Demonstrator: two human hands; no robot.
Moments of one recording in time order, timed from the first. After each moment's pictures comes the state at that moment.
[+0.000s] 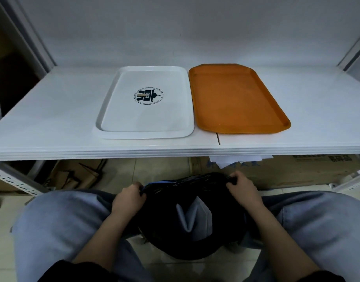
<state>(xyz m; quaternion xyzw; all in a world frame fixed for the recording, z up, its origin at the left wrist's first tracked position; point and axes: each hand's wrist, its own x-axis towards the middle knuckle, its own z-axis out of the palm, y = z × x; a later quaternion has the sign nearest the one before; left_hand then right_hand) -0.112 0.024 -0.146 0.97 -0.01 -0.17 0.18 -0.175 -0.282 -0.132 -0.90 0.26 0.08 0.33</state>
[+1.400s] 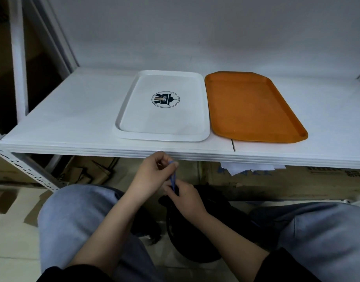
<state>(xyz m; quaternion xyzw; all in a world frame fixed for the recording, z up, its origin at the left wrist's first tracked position) -0.113 -0.001 -0.046 0.80 -0.05 -0.08 0.60 -0.146 -0.116 -0.141 -0.89 -0.01 0.03 0.45</state>
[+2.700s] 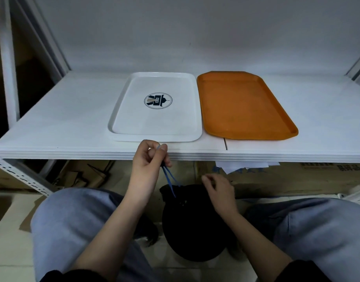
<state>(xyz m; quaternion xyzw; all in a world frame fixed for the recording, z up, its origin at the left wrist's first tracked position) -0.132 -0.025 -0.014 0.66 -0.05 0.02 0.75 -0.160 -0.212 -0.144 -0.92 0.13 -0.02 0.37</state>
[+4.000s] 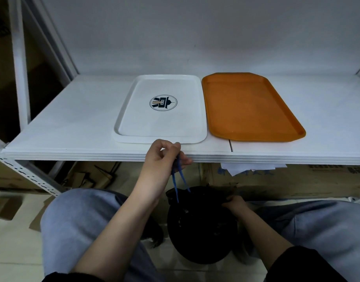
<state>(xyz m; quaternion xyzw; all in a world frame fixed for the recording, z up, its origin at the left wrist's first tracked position) -0.138 -0.036 0.009 0.67 -0.01 -0.06 0.74 -0.156 -0.253 -0.175 -0.81 0.30 0.27 0.44</state>
